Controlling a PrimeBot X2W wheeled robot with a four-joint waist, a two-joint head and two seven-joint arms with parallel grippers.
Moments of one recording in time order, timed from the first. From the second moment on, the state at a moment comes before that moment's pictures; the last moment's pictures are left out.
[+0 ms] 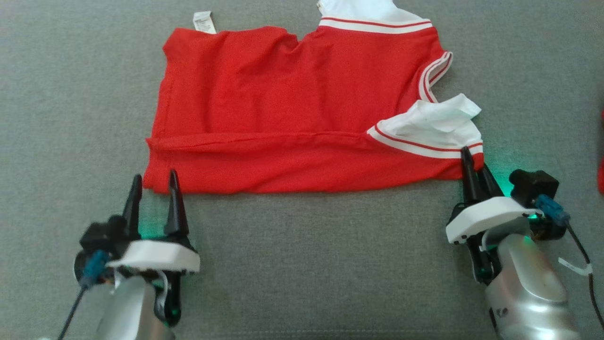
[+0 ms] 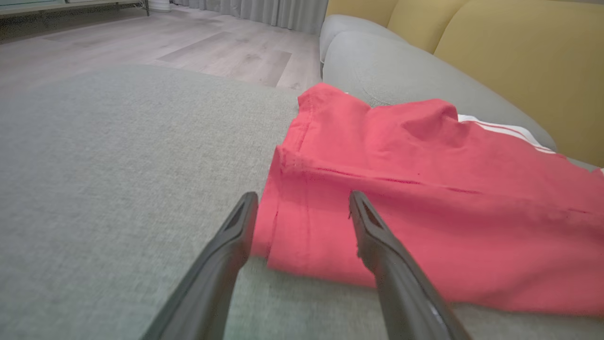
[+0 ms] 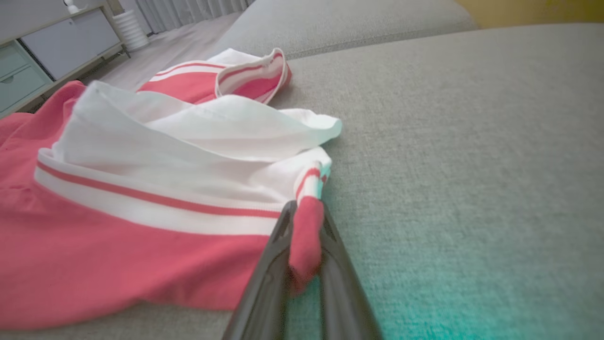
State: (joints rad) left arm -0.25 0.04 -0.05 0.50 -0.28 -0.08 -0.26; right arm -0.42 -0.05 0.00 0.77 0.15 0.13 -0.27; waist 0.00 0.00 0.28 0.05
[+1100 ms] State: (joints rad) left arm -0.40 0.04 -0.05 0.71 -0.39 -0.13 -0.26; right arm -0.42 -0.05 0.05 0.65 0.32 0.13 -0.26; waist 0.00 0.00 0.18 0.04
